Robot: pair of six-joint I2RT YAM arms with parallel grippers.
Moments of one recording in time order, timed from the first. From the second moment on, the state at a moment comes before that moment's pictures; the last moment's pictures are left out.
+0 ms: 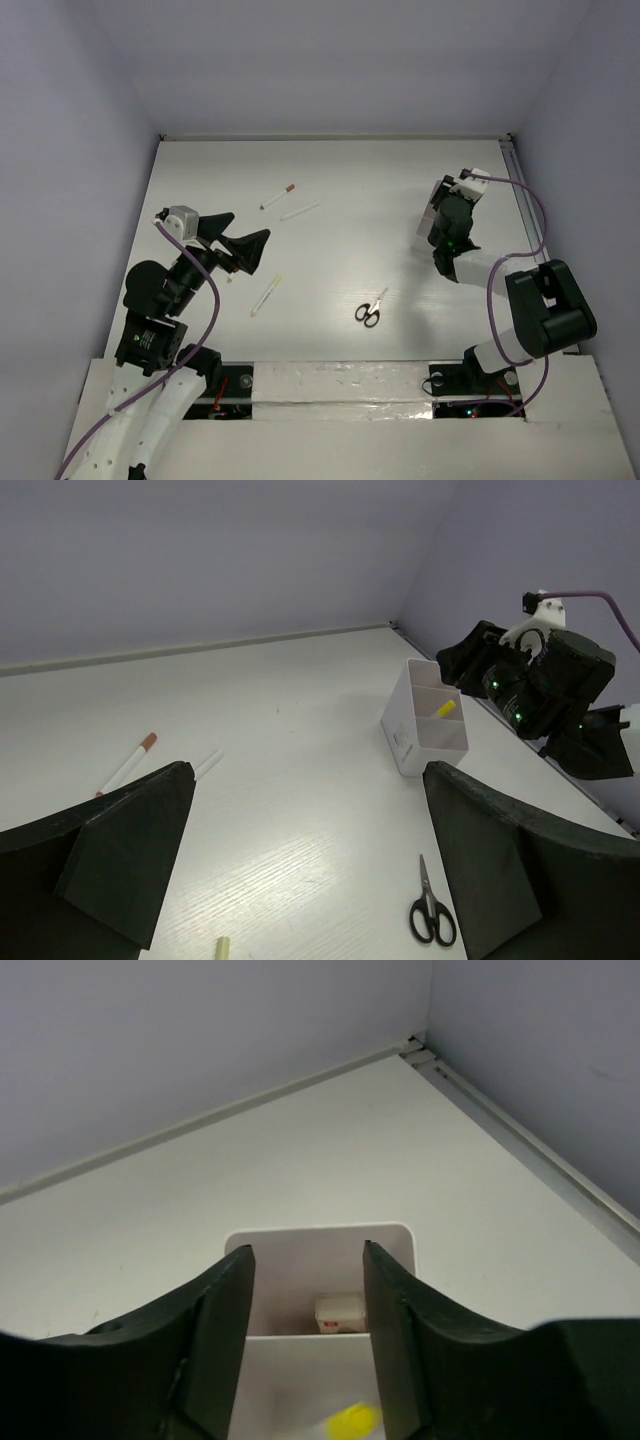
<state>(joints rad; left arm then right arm) -0.33 0.44 0.70 -0.12 0.26 -0.32 0.31 1.49 0.62 0.90 0.78 0.11</state>
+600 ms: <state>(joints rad) -0.33 0.44 0.70 -0.13 0.22 -0.32 0.66 1.50 0.98 0.29 0.47 0.37</state>
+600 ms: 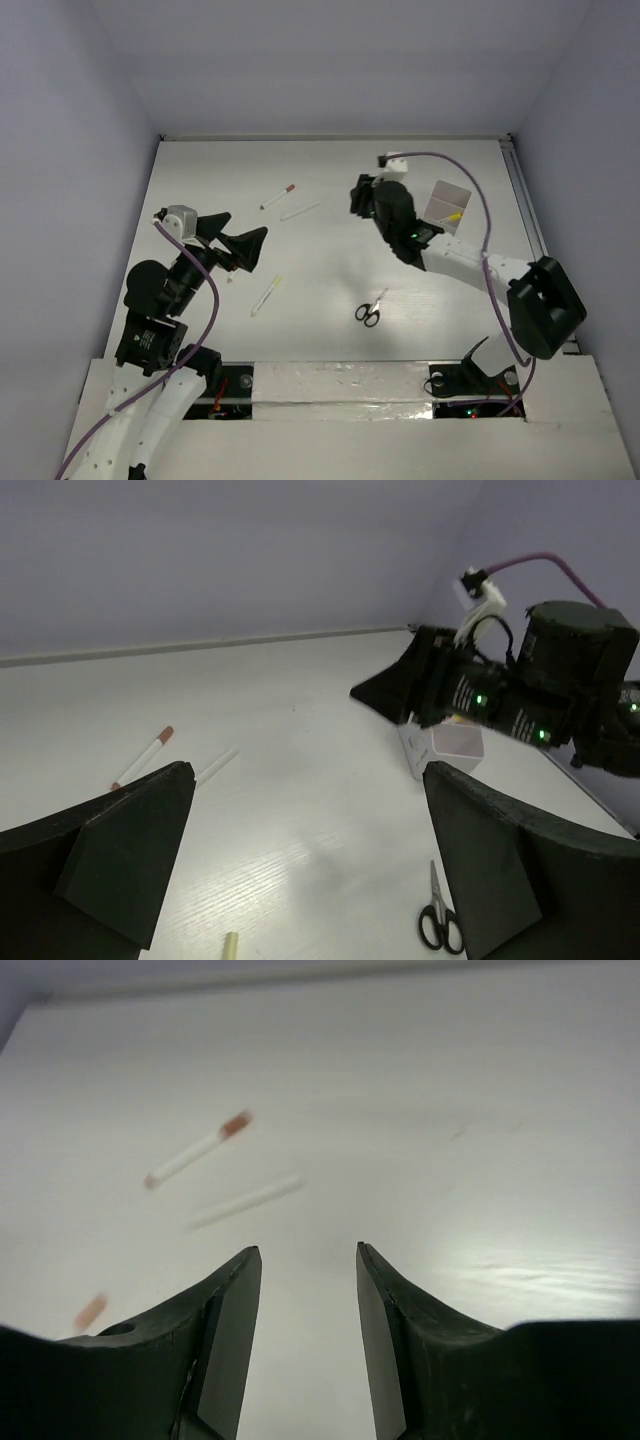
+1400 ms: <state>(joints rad) -0.32 0.41 0.70 -0.18 0.11 -0.32 1.08 2.00 1.27 0.05 0.08 0.65</state>
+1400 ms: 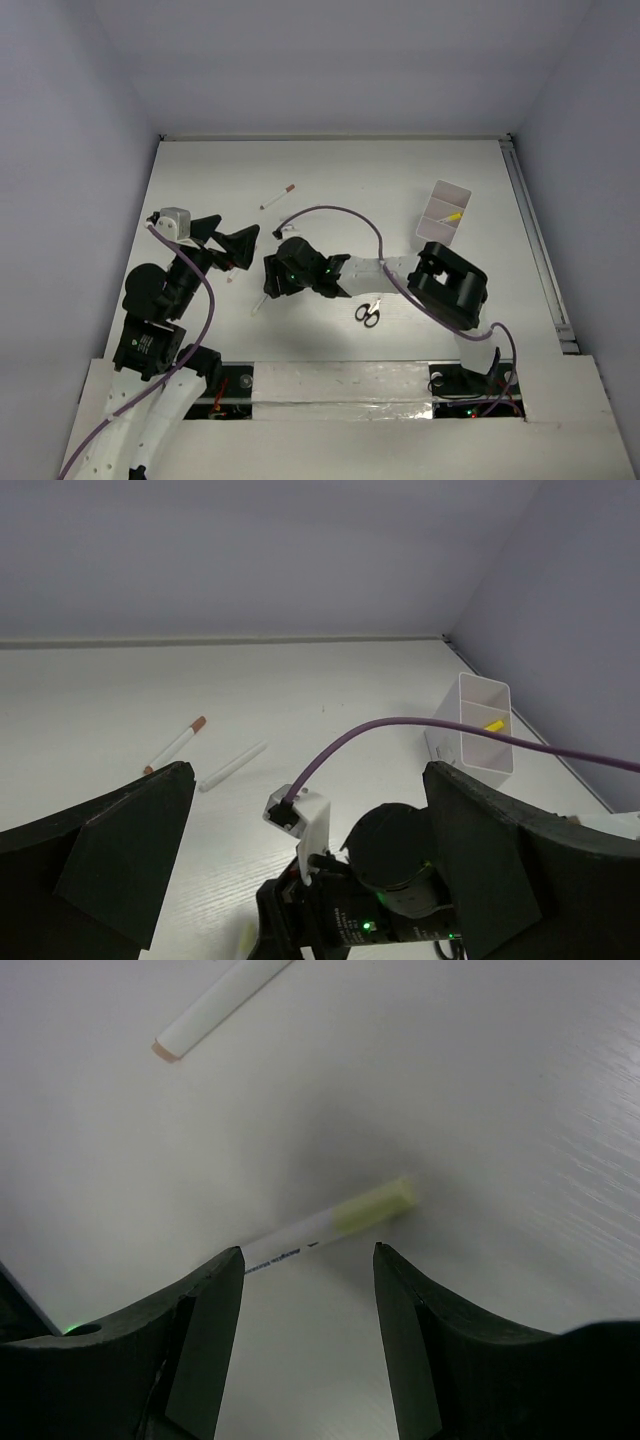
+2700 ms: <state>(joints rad) -0.33 0.38 0.71 -0.23 -0.06 -0.32 1.17 2.32 1.79 -0.31 0.40 0.38</state>
